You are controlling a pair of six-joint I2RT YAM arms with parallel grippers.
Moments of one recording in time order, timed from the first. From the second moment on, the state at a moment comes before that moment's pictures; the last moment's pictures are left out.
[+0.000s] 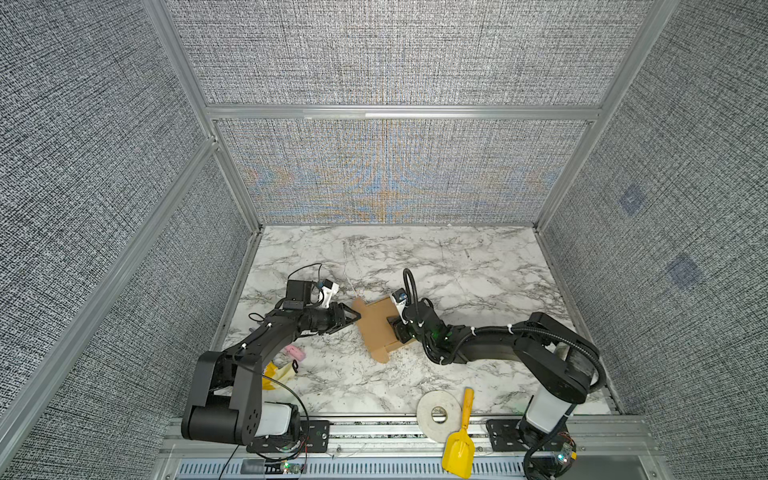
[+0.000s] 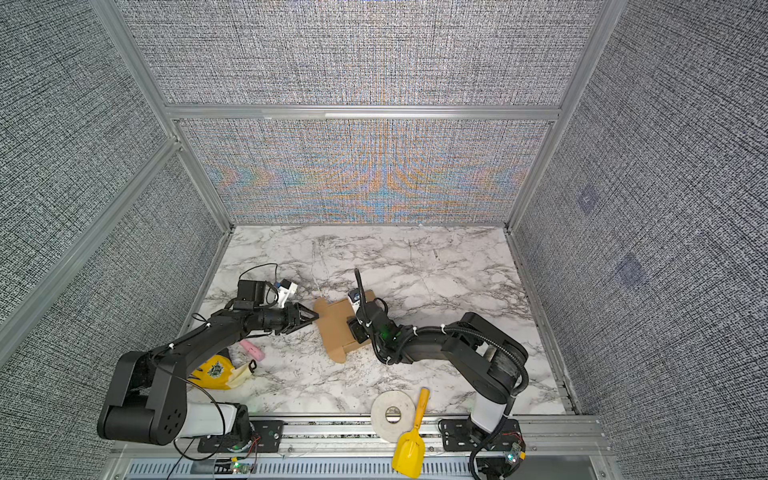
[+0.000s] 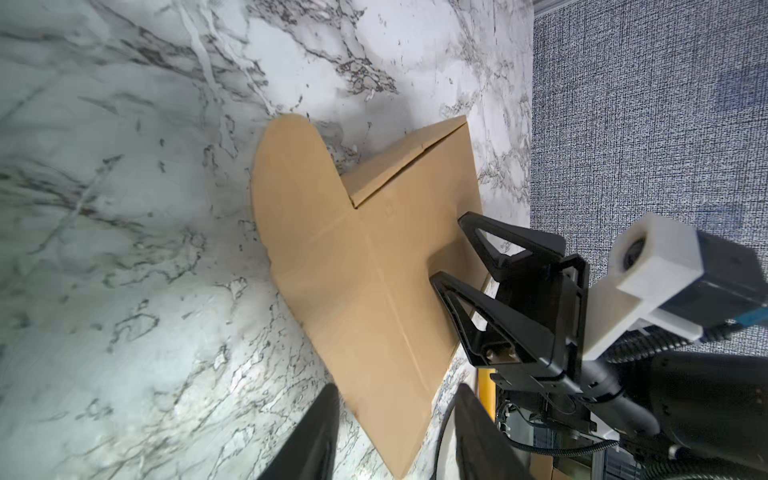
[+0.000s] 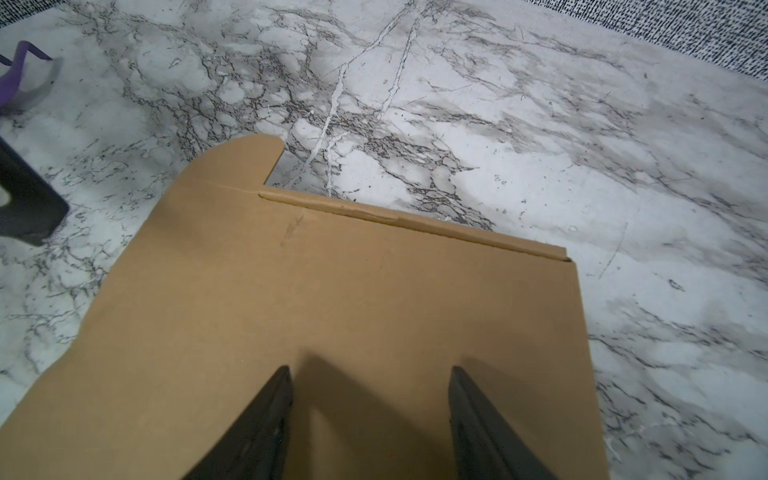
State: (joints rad) left arm -0.14 1.38 0.64 -0.24 0.85 -0.45; right arm 0.92 1.76 0.78 0.39 0.25 0.15
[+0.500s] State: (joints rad) left arm -0.01 1.28 0.67 -0.27 0.79 -0.34; right arm 0.95 1.75 0.88 0.34 0.28 0.13
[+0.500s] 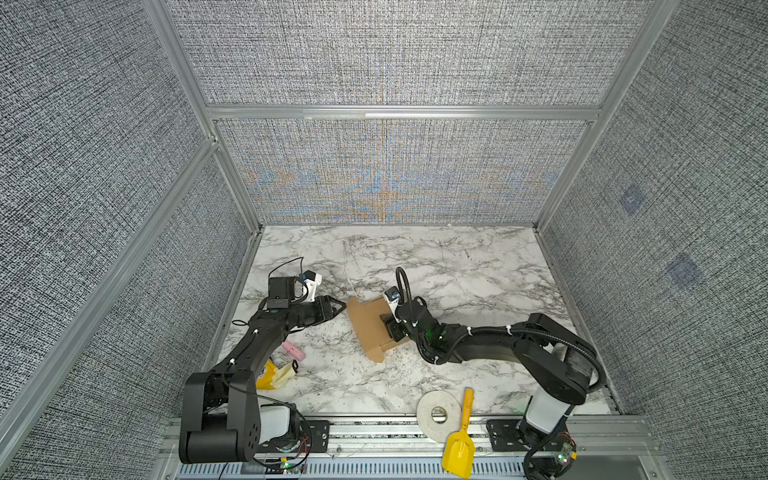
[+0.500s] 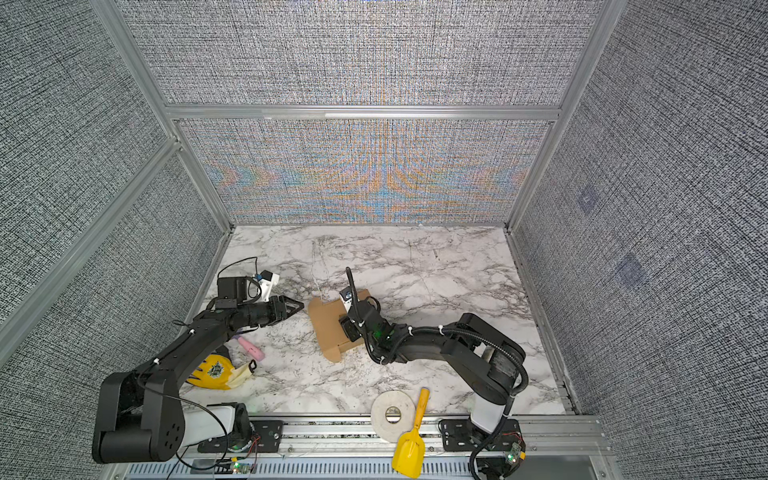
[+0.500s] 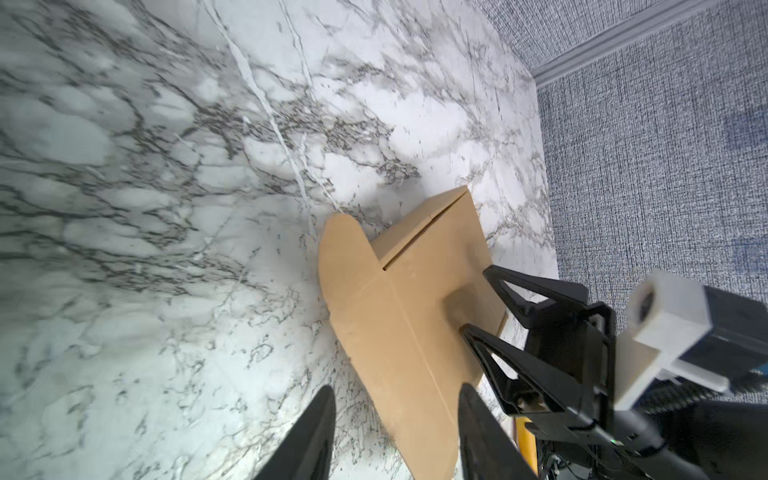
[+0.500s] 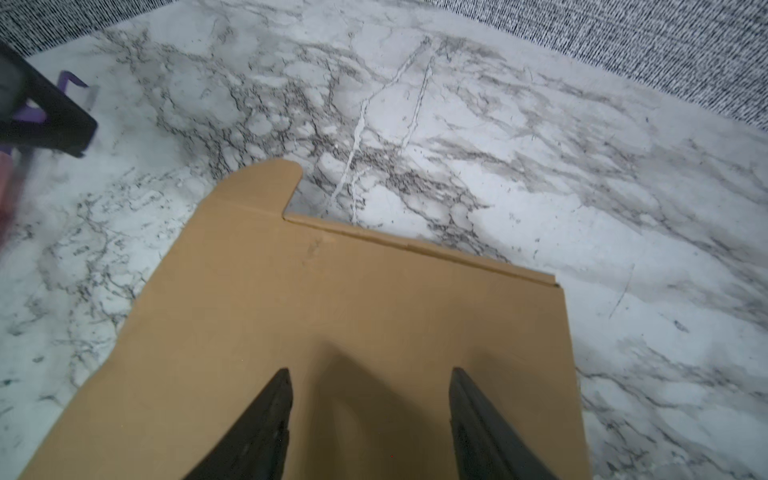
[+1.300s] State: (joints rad) left arm 0.05 1.28 0.70 -0.28 0.79 -0.33; right arm 0.94 1.96 1.00 0.44 0.28 0.12
